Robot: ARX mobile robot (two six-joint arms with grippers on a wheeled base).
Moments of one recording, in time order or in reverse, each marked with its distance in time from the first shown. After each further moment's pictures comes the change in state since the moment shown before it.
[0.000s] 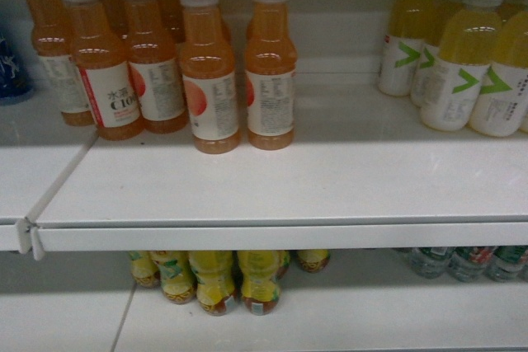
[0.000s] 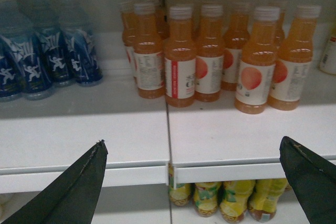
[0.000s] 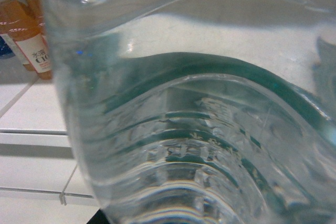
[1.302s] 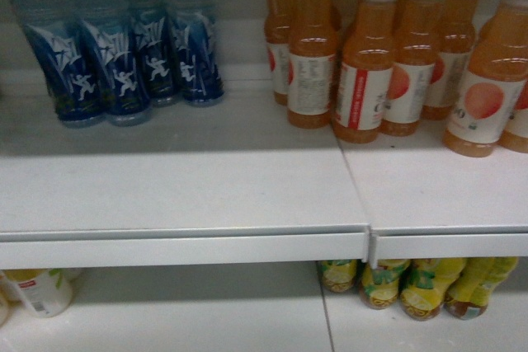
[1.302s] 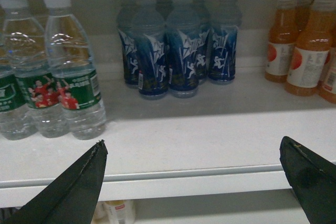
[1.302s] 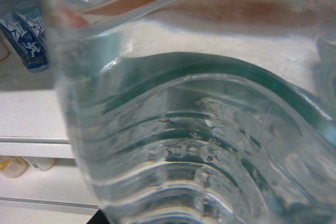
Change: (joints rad) left arm 0.000 0.000 0.000 0.002 0.001 0.000; right arm 0.000 -0.001 0.000 0.000 0.001 0.000
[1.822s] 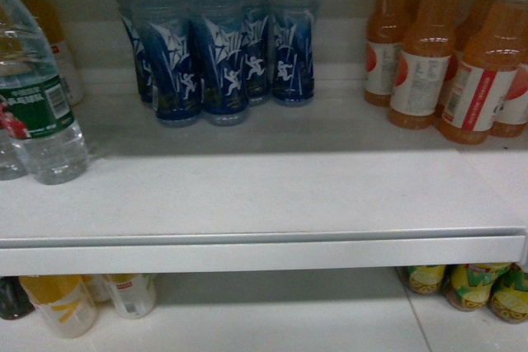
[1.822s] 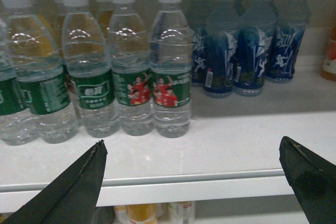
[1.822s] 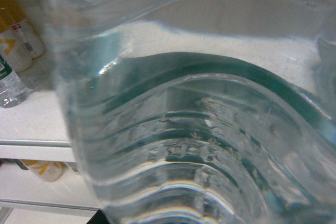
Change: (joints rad) left arm 0.000 0.000 0.000 -0.001 0.000 0.000; right arm 0.000 0.001 0.000 0.000 0.000 0.000
